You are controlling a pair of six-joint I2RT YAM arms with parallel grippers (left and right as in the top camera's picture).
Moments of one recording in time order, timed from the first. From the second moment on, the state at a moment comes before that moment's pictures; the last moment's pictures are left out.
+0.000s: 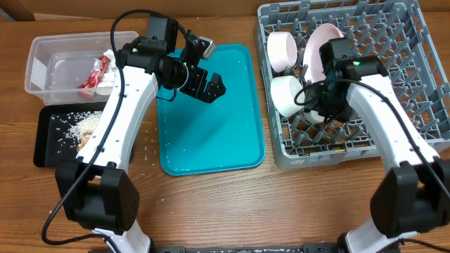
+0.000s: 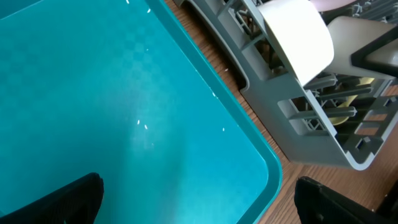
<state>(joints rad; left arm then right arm) -0.21 1.85 1.70 -0.99 0.49 0.19 0.15 1.79 1.49 -1.15 0.03 0.43</state>
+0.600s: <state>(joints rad) -0.21 1.85 1.70 -0.99 0.47 0.19 0.14 1.60 1.98 -1.55 0.01 0.42</state>
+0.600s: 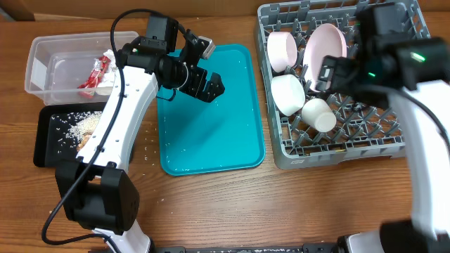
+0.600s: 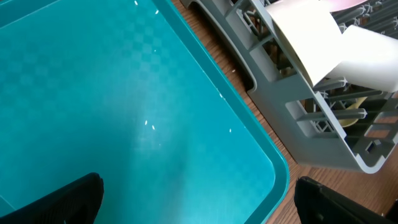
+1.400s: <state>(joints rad) -0.21 1.85 1.70 -0.98 0.46 0.19 0.00 0.61 1.39 -0.93 0.02 0.21</state>
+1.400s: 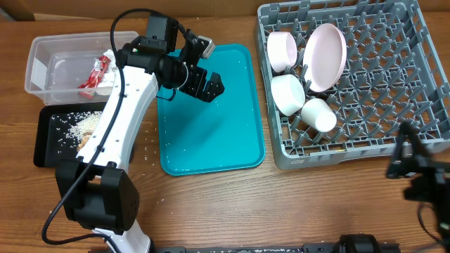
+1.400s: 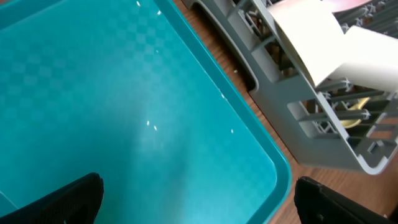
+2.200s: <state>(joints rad) -0.21 1.85 1.70 -0.98 0.46 0.19 -0.04 0.01 0.02 -0.02 -0.17 0.14</state>
